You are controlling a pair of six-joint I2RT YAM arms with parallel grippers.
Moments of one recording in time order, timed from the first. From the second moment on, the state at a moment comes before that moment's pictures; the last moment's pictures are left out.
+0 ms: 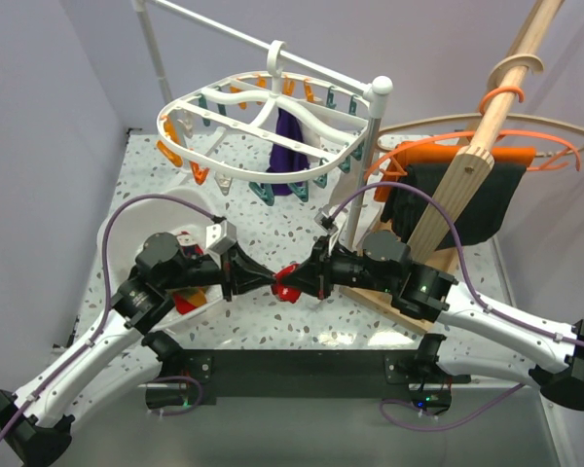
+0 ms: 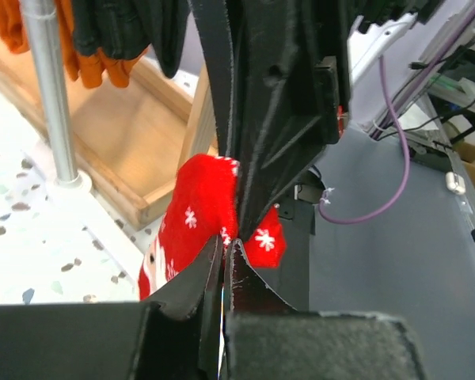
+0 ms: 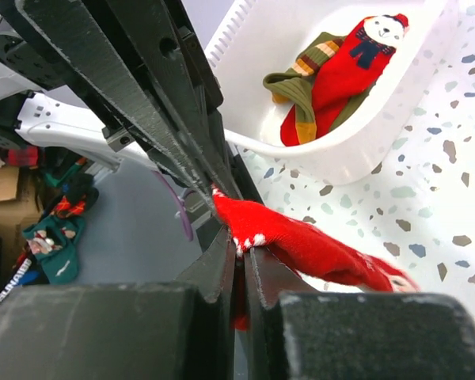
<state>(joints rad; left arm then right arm) -0.64 0.67 0.64 -0.02 0.78 -0.29 1.04 0.96 0.85 -0.08 -0.23 0.56</state>
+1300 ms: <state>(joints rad) -0.64 0.46 0.84 -0.60 -0.64 -0.27 1.05 0.95 0.87 -0.34 0.15 0.54</state>
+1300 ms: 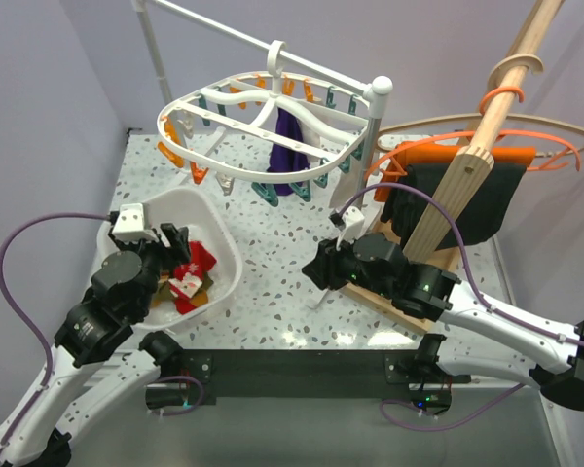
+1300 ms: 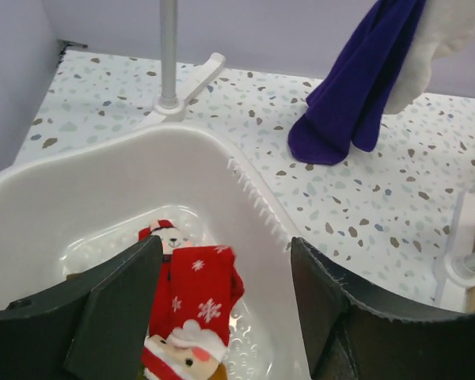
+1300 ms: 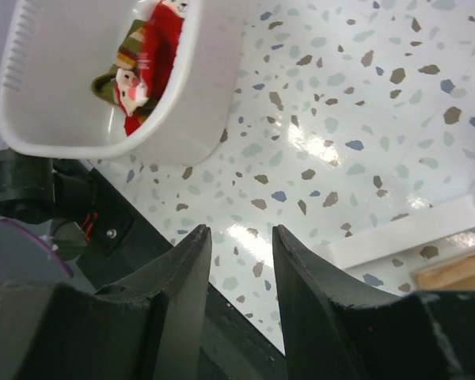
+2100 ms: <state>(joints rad) -0.66 0.71 0.42 0.25 0.24 -0.47 1.05 0.94 1.09 -0.68 0.30 0.51</state>
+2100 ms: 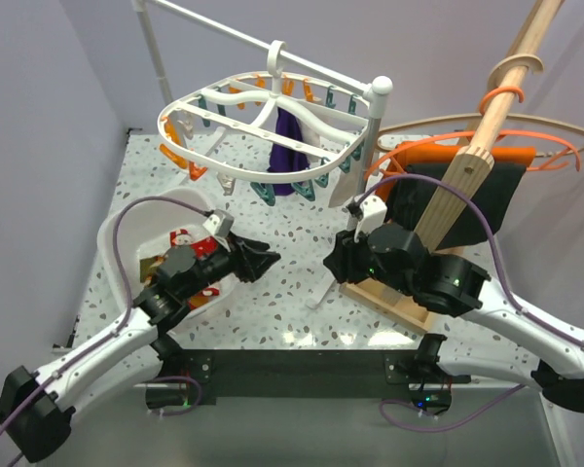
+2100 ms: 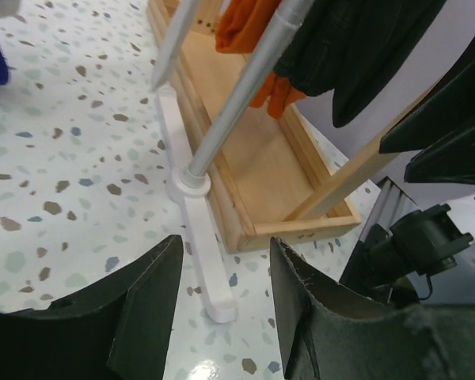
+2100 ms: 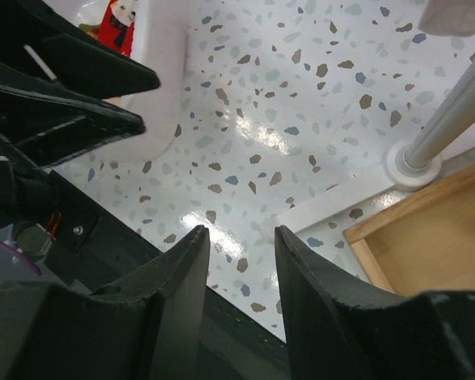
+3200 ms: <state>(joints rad) -0.87 1.88 1.01 0.98 -0.21 -0.10 1.05 0.83 1.23 -0.78 0.30 0.53</state>
